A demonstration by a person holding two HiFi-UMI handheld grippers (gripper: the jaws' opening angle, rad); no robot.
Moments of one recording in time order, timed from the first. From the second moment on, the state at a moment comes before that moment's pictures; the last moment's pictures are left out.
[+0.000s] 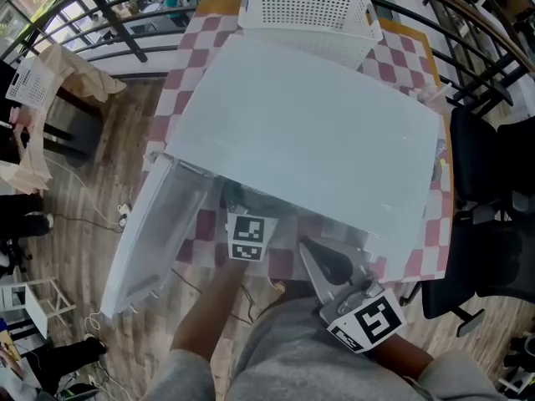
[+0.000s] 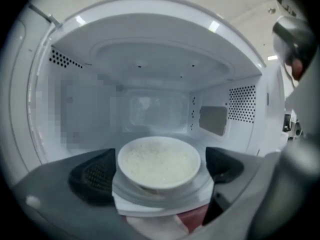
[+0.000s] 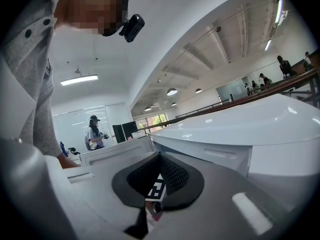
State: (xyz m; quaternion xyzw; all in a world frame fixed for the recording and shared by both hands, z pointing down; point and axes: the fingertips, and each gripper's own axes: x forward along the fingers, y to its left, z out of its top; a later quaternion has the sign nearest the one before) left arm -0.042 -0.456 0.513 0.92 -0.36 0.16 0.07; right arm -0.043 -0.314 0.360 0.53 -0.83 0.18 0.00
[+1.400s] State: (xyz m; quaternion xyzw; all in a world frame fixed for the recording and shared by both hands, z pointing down) left arm -0.234 -0.208 0.358 0.81 -0.58 0.08 0.06; right arm -0.017 -0.198 0.314 0.53 -0.84 0.11 0.03
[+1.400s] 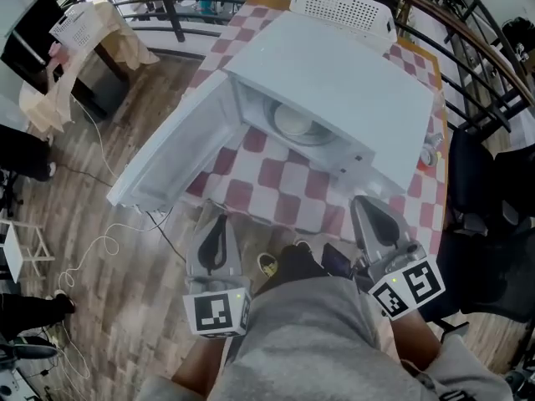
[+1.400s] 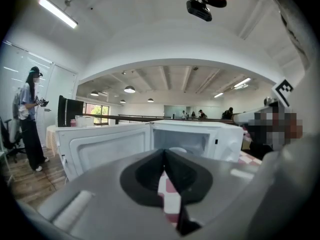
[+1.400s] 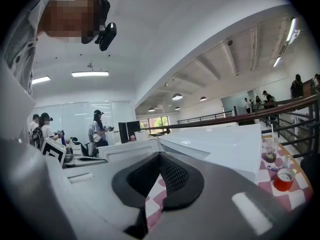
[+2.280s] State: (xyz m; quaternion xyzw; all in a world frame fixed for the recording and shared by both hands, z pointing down) left arm -0.157 -0.096 0.347 0.78 -0.62 0.08 0.07; right arm 0.070 -0.115 0.323 0.51 -0.85 0.11 0.04
